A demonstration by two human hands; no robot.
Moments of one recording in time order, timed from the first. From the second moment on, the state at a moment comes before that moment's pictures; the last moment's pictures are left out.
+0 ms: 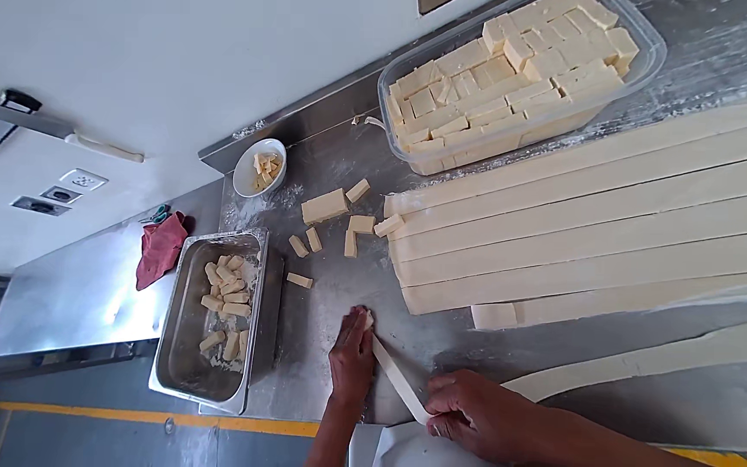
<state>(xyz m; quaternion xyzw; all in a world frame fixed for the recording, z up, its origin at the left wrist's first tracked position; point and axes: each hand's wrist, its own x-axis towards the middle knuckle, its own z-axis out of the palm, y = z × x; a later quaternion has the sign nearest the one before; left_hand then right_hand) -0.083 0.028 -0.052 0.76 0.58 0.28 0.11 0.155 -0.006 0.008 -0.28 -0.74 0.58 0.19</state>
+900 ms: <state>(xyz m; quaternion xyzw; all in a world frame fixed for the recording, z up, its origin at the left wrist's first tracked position) -0.079 0.012 -0.048 0.80 0.52 0.27 0.15 0.159 0.001 0.001 -0.30 -0.70 0.63 0.12</state>
